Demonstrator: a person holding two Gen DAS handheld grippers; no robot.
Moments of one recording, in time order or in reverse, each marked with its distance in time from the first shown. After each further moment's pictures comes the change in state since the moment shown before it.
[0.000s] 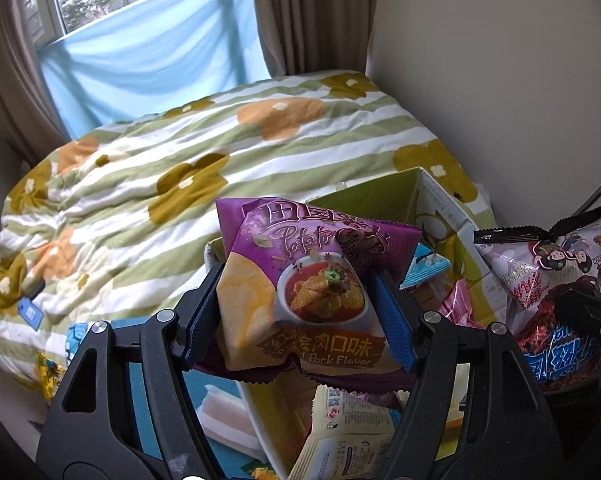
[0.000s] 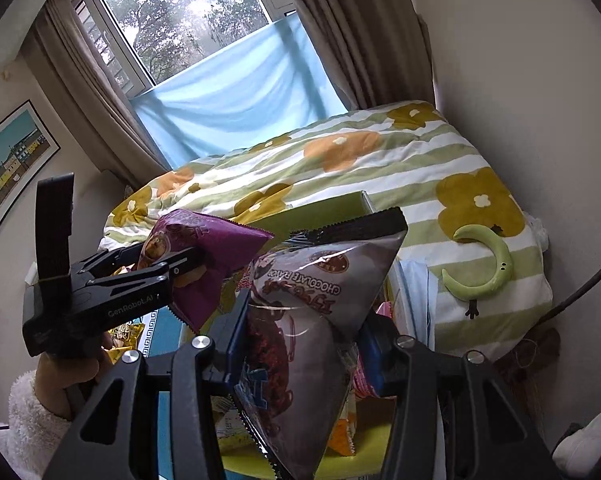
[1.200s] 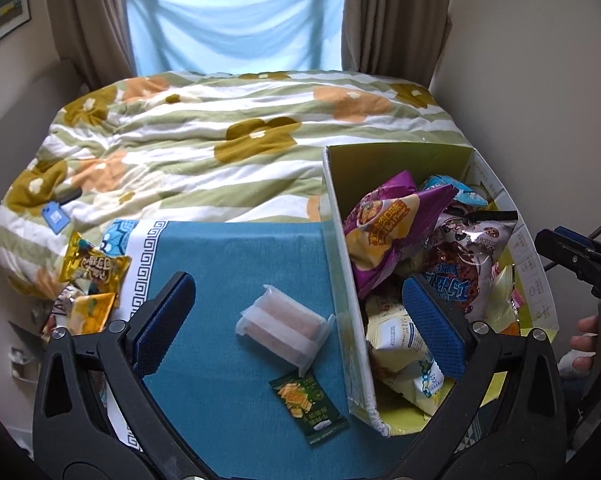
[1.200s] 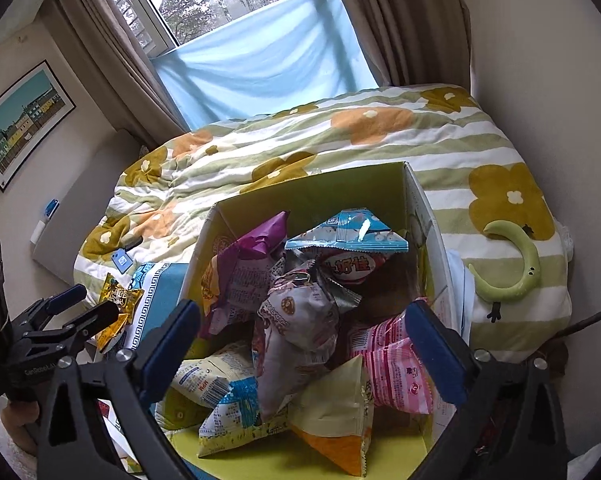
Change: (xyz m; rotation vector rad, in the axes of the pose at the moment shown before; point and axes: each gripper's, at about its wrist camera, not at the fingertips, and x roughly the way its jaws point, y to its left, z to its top) left arm -0.082 0.083 -0.123 -0.266 -0.010 0.093; right arm 0.046 0.009 -0.005 -0.109 0.091 0.043
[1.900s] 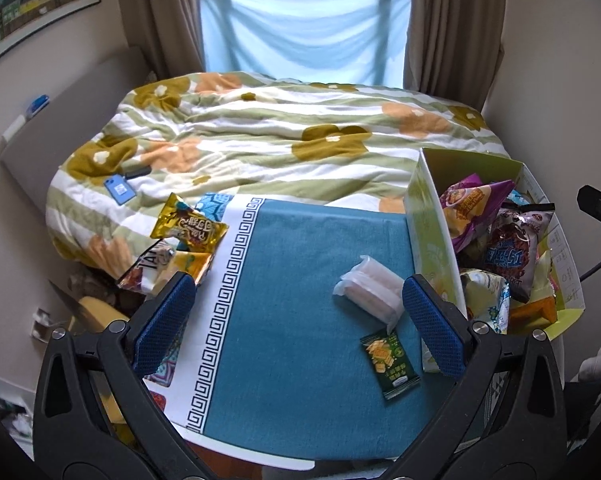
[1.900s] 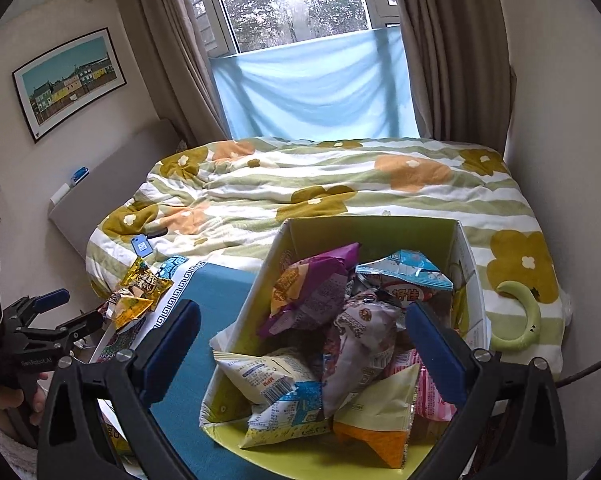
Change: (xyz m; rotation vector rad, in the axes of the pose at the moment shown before) left arm -0.073 0.095 -0.050 -0.117 -0.052 0.162; right arm -0.034 0.082 -0.011 -0.204 -0.111 0.051
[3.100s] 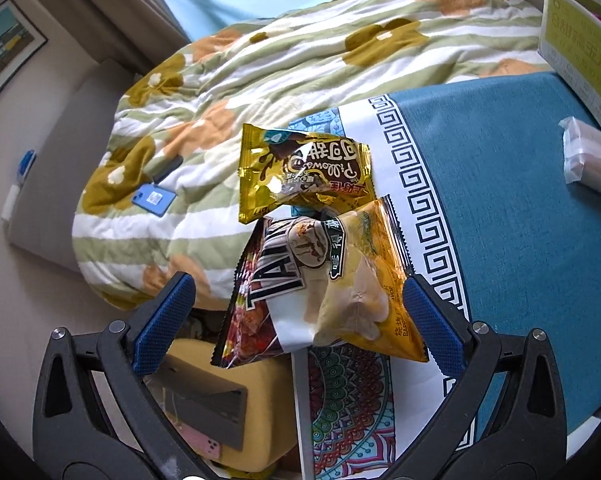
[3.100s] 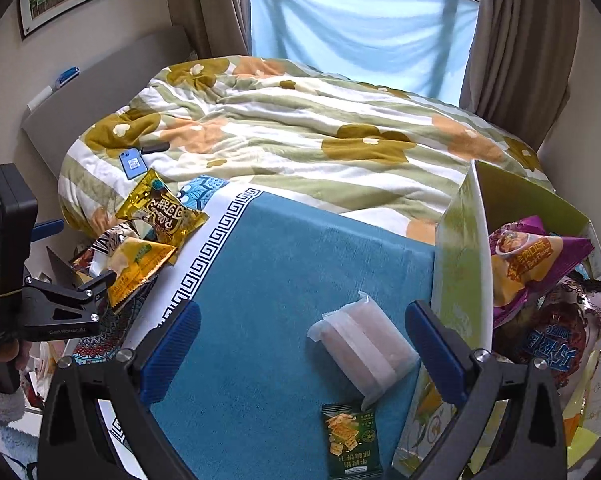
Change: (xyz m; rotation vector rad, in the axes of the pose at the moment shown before) left arm 0.193 0.157 -0.029 0.411 0.187 0.168; right arm 0.175 0.196 -0.045 -0.166 0.250 -0.140
